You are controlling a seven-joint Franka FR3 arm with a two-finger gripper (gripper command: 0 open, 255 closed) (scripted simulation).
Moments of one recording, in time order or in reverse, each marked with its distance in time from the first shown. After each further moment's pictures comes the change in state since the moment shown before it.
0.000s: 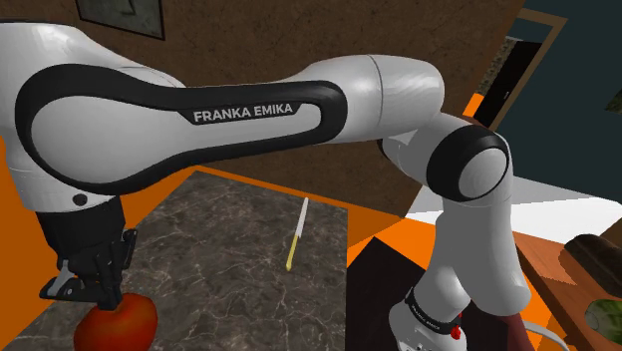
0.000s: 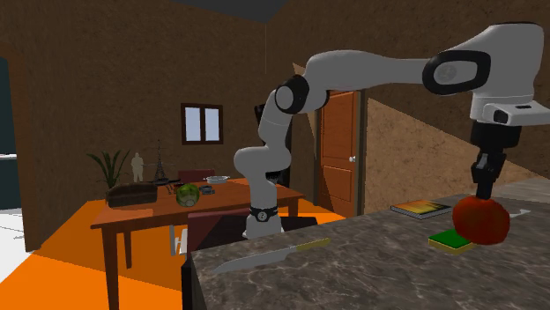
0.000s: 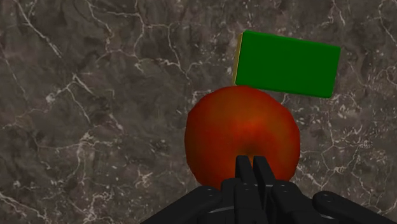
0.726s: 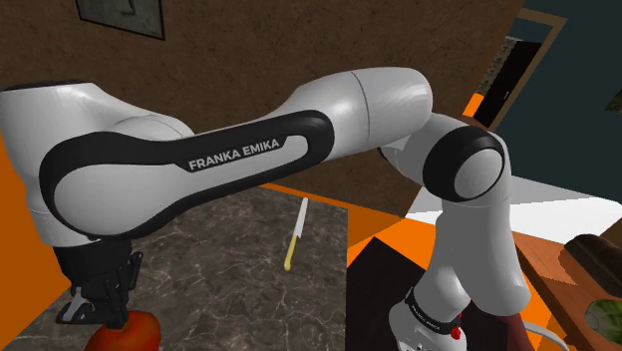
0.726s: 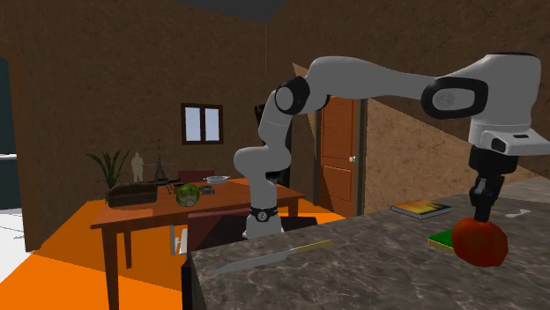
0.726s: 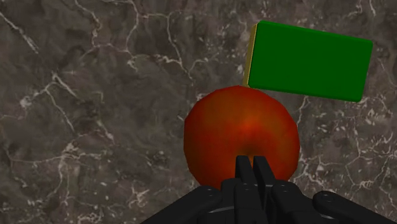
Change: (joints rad) arm -0.004 0.011 -0.003 -0.116 -0.001 0.126 -0.015
